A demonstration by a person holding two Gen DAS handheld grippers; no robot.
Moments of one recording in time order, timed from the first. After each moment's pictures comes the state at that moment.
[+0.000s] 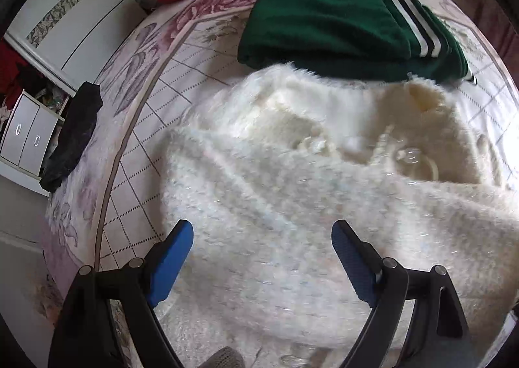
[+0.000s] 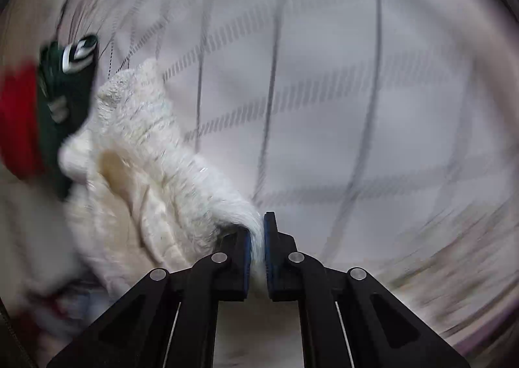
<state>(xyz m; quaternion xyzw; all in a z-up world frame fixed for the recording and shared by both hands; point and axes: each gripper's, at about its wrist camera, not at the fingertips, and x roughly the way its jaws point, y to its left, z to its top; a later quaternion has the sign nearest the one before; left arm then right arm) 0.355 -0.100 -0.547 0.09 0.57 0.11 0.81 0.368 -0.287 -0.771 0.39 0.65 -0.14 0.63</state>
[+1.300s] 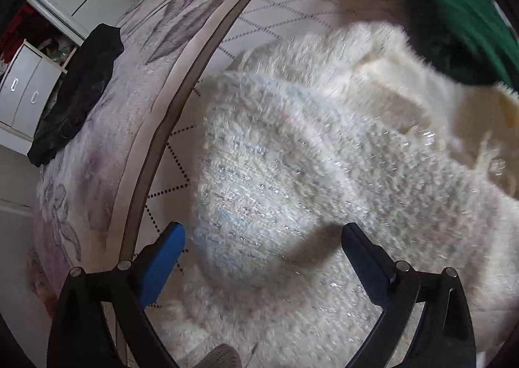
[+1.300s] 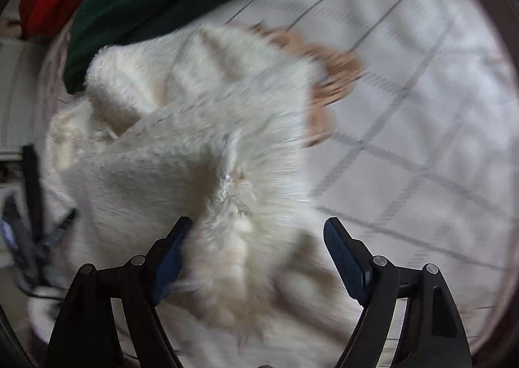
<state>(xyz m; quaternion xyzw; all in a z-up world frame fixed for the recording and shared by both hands) 0.405 0.087 -0.590 0.02 0.61 0.15 0.78 0.476 -0.091 -0.748 0.17 0.69 -0.03 0.70</state>
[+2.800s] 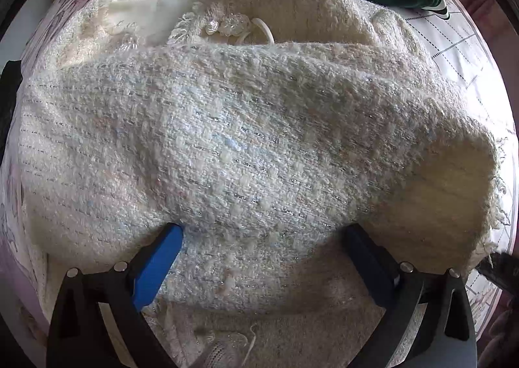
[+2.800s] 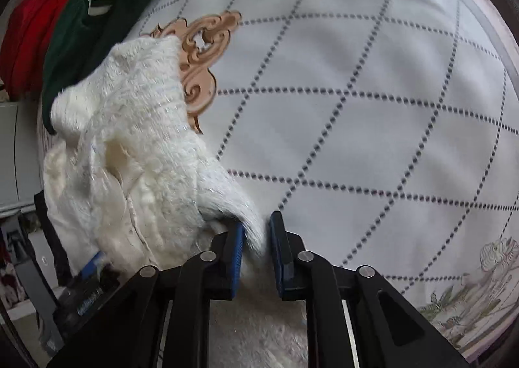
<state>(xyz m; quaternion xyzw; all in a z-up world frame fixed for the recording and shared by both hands) 0.362 -0.130 -0.624 0.03 0.67 -0.03 0.74 0.423 -0.183 -0.826 0.32 0.68 -0.05 0.66</state>
